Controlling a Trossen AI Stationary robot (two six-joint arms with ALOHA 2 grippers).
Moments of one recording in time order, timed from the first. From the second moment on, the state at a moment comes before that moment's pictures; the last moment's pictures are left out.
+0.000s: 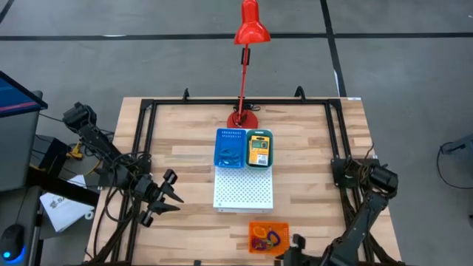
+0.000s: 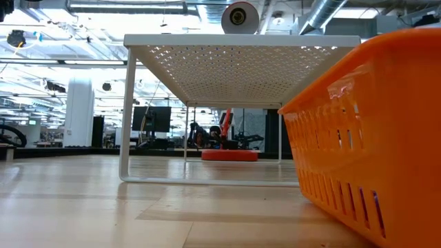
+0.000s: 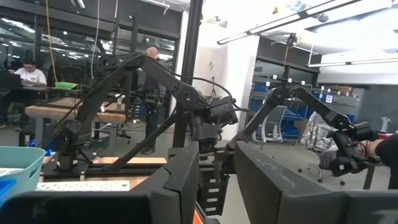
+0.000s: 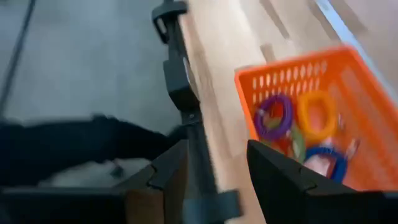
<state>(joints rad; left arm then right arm) -0.85 0.95 0.28 0.99 -0.50 -0.01 1.03 2.00 1.54 -0.60 0.69 1.17</state>
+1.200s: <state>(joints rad) -0.85 0.95 0.28 0.99 -0.50 -0.01 0.90 2.02 1.35 -0.43 0.42 0.89</state>
